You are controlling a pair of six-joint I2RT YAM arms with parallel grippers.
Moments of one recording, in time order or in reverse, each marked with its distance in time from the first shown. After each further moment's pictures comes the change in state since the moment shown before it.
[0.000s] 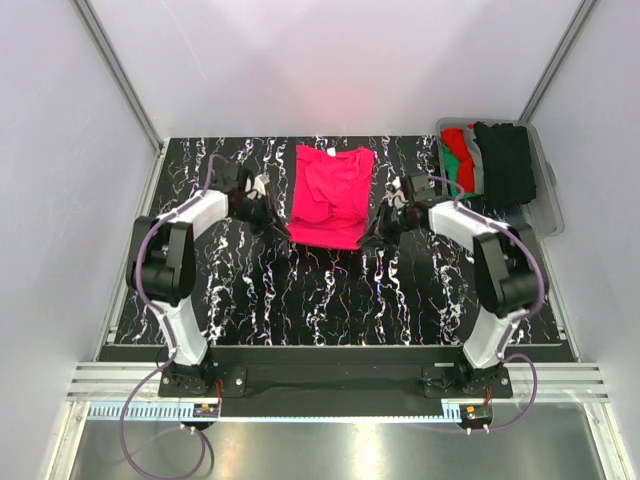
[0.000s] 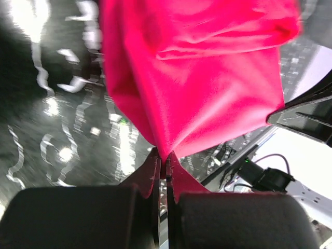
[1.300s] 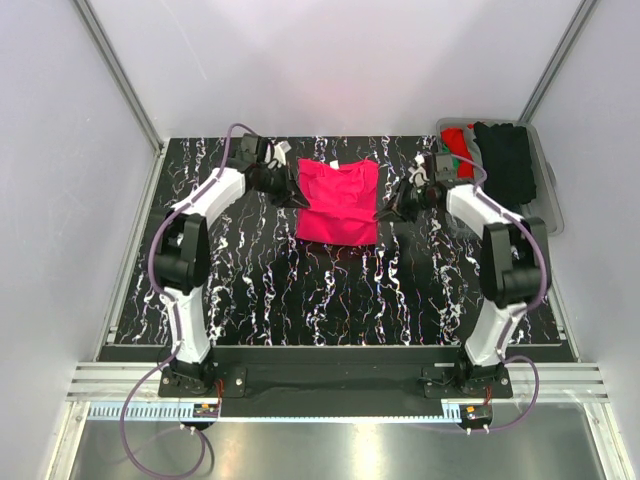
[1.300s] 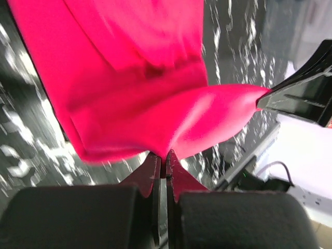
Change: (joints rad) left arm -0.091 0.085 0.317 -0.013 -0.014 0.014; right arm -0.145 -0.016 0.128 -0.042 -0.010 -0.080
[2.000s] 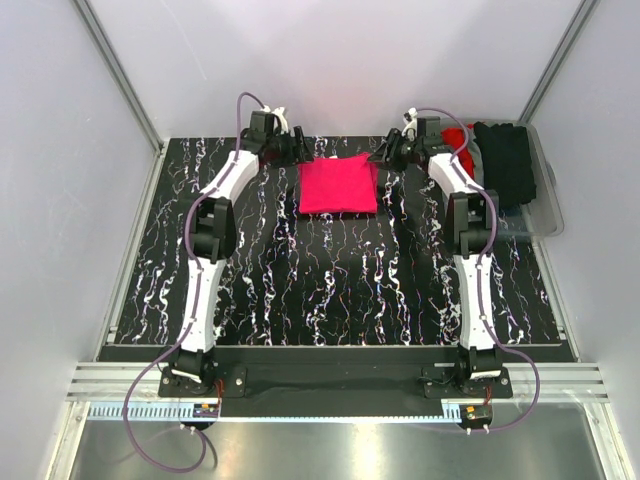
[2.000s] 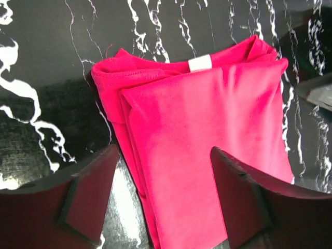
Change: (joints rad) left arm 0.041 0.539 0.682 0.139 -0.283 0.117; right arm -0.051 0.768 0.966 0.133 0.042 -0.127
